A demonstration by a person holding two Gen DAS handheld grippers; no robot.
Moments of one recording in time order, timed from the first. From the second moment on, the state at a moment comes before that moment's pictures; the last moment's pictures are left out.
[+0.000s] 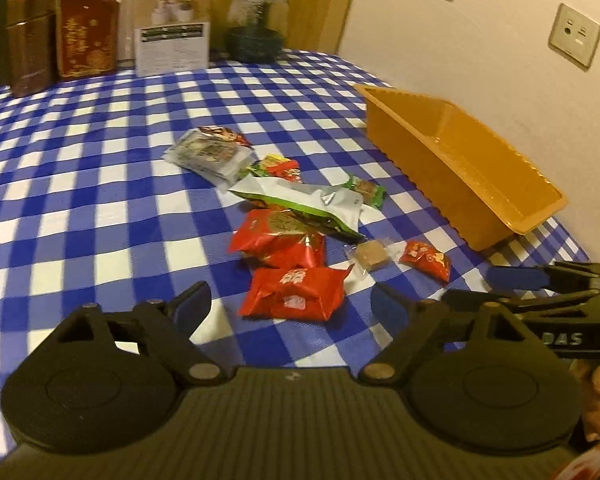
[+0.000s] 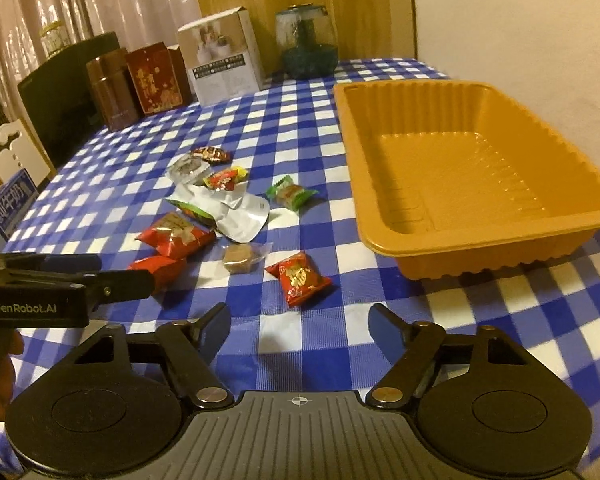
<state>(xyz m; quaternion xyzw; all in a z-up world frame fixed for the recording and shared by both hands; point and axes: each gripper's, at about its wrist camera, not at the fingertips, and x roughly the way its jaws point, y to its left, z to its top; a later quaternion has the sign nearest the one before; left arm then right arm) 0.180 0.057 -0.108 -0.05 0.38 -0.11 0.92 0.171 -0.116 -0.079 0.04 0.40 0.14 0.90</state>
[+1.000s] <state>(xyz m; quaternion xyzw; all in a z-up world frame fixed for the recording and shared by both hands) 0.184 0.045 -0.118 -0.02 0.37 -0.11 0.92 0.190 -0.096 -0.093 0.02 0.37 0.12 0.92</state>
